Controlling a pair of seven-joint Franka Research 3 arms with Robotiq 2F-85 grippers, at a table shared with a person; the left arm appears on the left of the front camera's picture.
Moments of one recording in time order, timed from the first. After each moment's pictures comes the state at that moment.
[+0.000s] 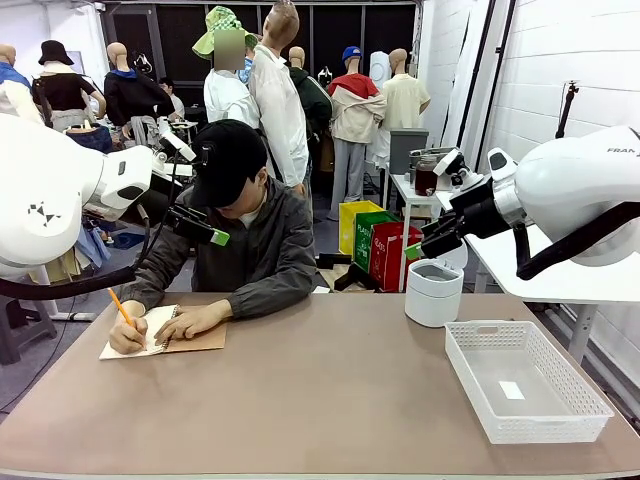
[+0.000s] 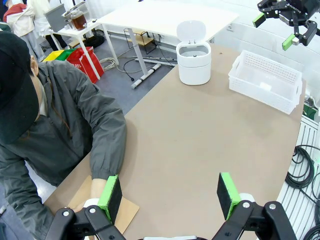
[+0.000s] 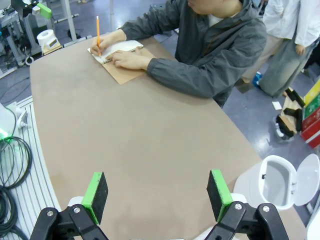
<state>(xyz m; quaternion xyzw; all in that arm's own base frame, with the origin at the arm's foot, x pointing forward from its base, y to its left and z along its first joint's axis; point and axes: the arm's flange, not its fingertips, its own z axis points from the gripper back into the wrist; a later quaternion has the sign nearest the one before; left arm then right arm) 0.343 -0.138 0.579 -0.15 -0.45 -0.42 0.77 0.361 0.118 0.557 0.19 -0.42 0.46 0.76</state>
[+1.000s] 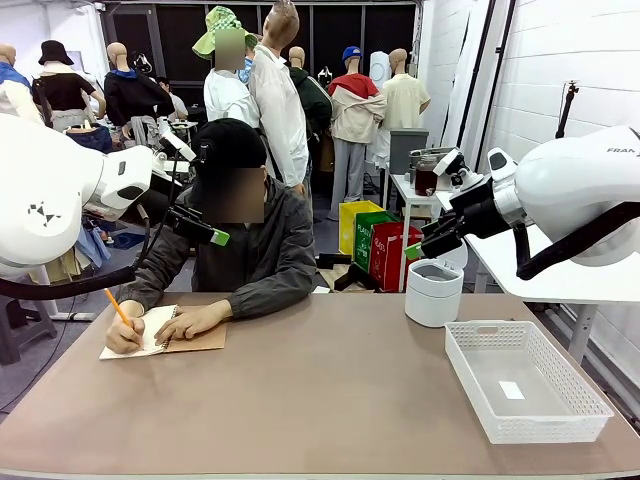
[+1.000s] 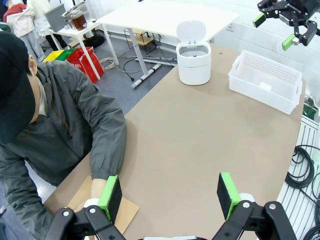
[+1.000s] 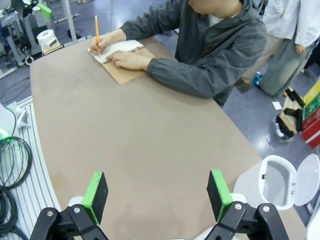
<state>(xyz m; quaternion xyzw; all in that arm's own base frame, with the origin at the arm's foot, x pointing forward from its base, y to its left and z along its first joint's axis) 0.343 -0.138 0.579 -0.15 -0.45 -0.42 0.77 0.360 0.118 0.557 0.19 -0.42 0.46 0.76</state>
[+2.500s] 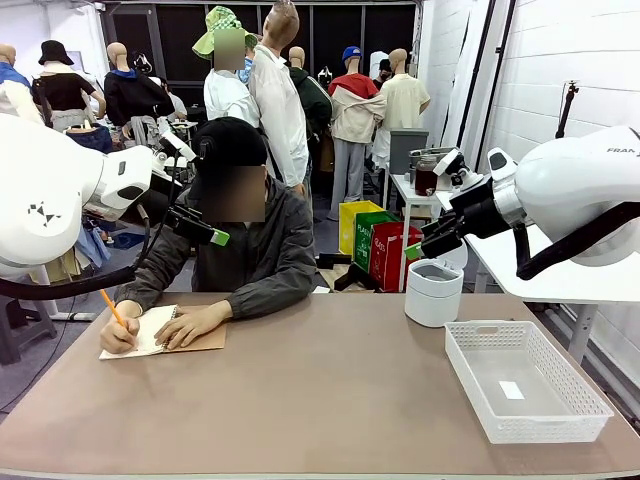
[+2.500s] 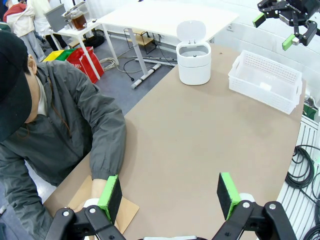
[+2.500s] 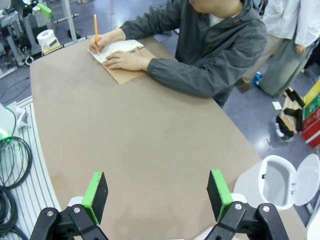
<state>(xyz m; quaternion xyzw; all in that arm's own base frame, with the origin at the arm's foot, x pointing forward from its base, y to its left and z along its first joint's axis) 0.343 -0.138 0.579 -0.15 -0.45 -0.42 0.77 0.360 0.118 0.557 0.19 -0.42 0.46 0.76</state>
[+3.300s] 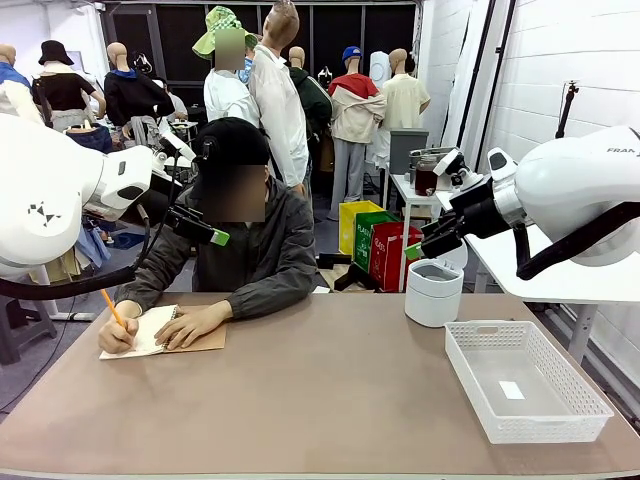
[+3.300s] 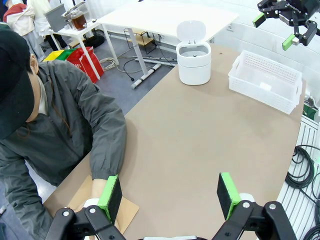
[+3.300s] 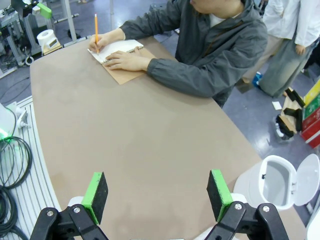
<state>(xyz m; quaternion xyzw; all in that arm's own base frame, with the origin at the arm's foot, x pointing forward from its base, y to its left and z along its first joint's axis) 0.343 -0.138 0.579 -0.15 -0.45 -0.42 0.77 0.360 0.118 0.557 0.19 -0.42 0.46 0.76</state>
